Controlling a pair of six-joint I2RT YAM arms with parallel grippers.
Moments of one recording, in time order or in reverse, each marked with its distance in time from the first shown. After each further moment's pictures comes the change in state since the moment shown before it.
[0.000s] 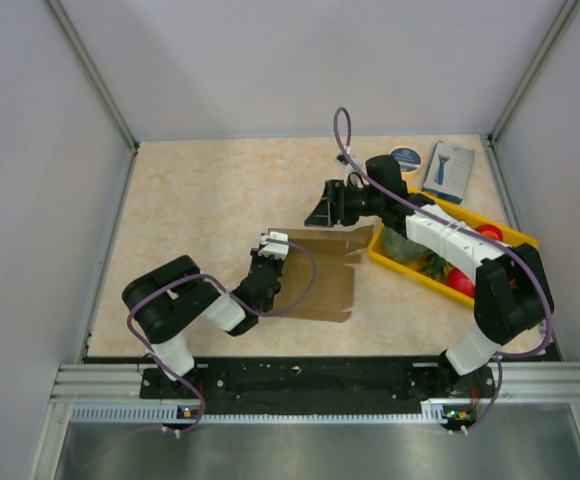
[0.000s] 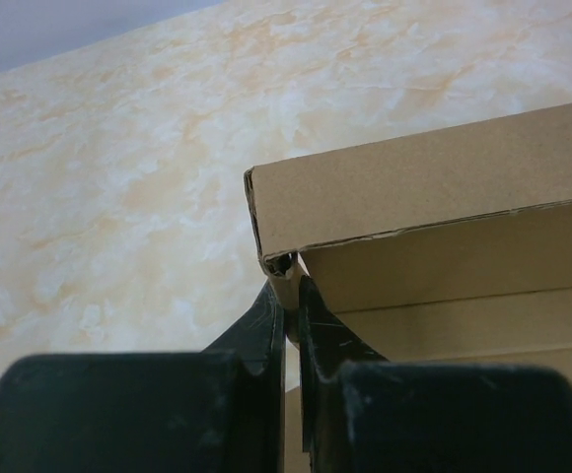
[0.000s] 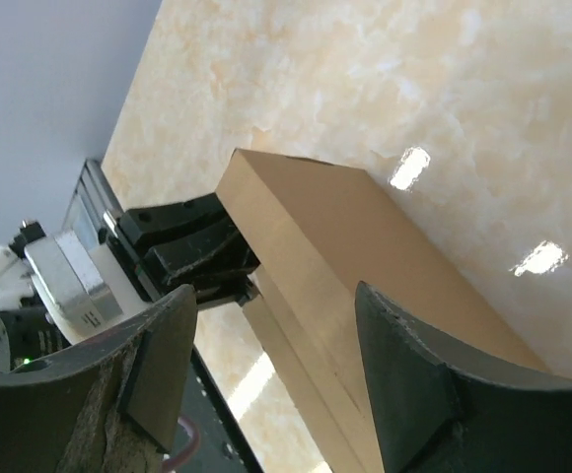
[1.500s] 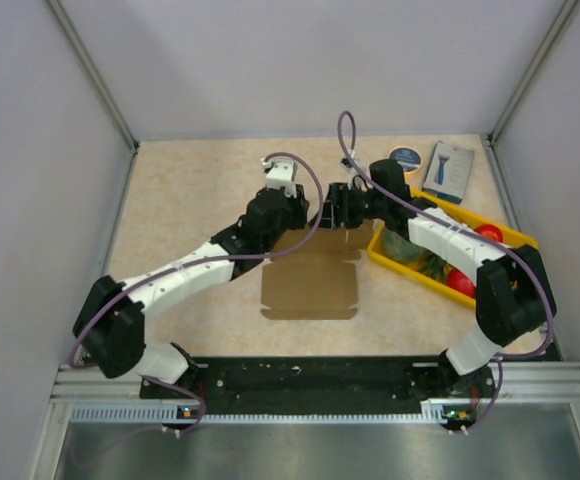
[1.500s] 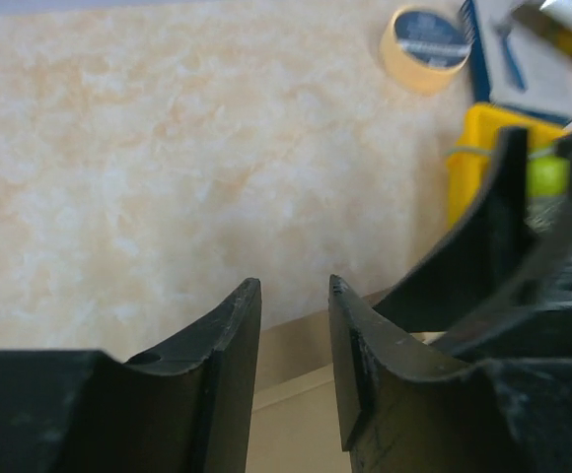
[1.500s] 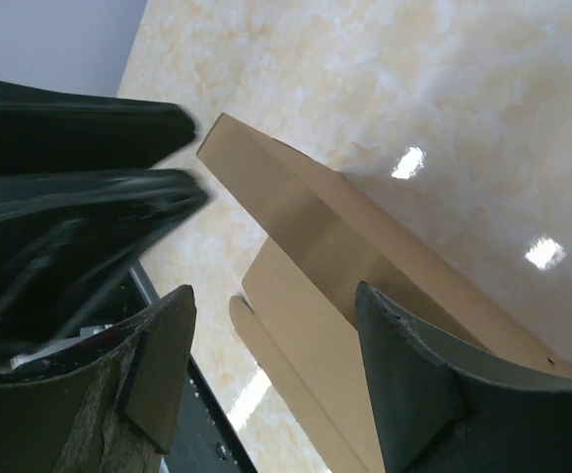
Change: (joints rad) left arm 0.110 -0.346 0.632 -1.114 0.431 -0.442; right arm -0.017 0.009 -0.013 0.002 -0.020 -0.045
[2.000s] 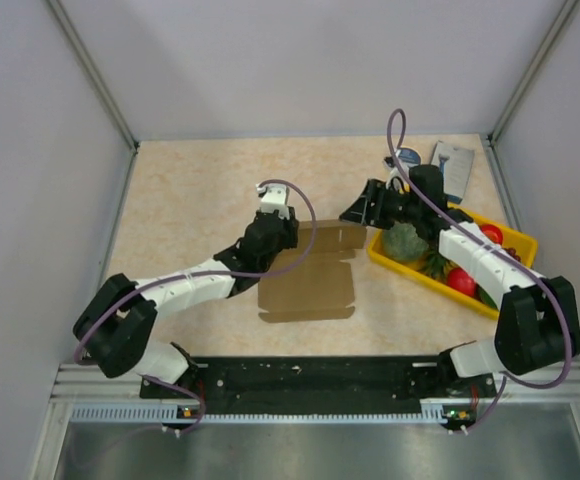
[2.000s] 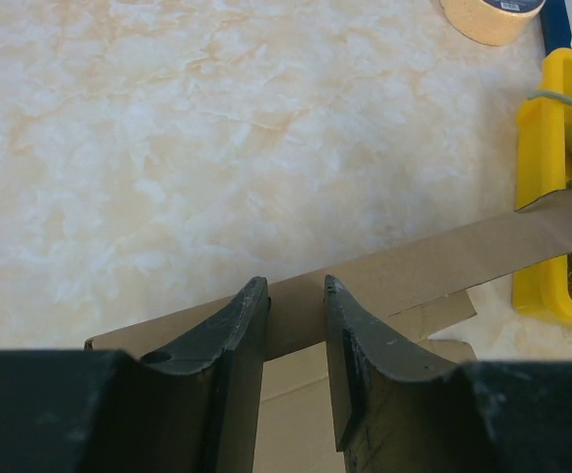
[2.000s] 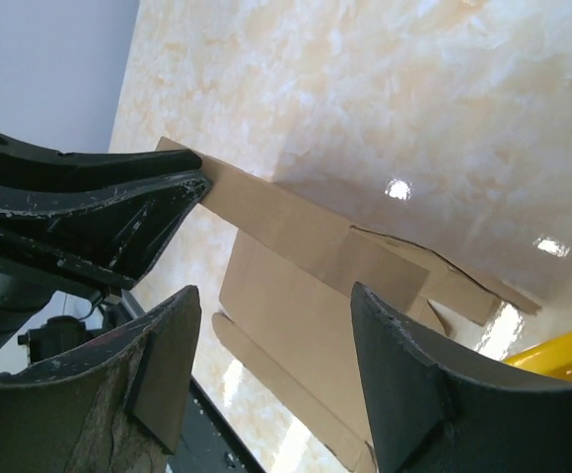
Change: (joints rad) left arm 0.002 0.071 -0.203 0.179 -0.049 -0.005; right arm -0.157 -0.198 -0.177 0.024 0.041 0.098
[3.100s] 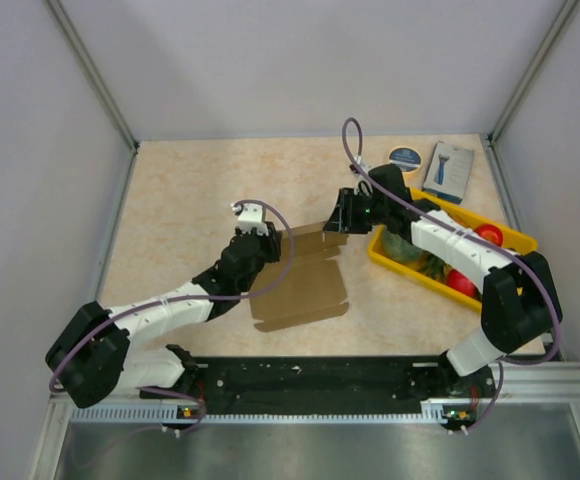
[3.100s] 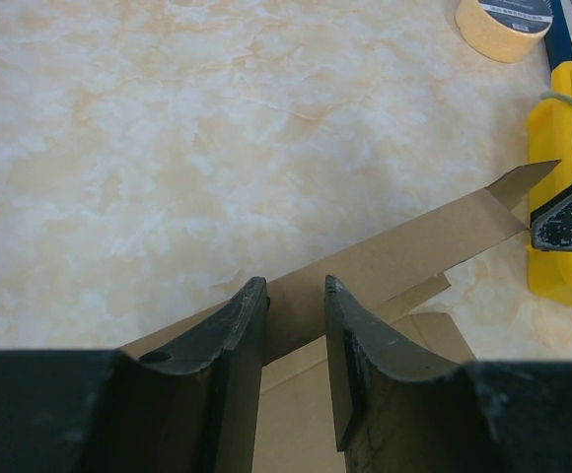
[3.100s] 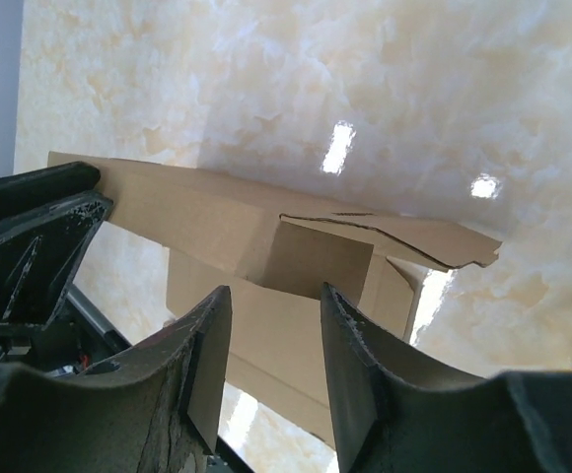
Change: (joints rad) left arm 0.008 -0.233 -0.257 0.109 -0.045 -0.005; right arm 0.175 0.120 0.145 -0.178 0.212 -0.064
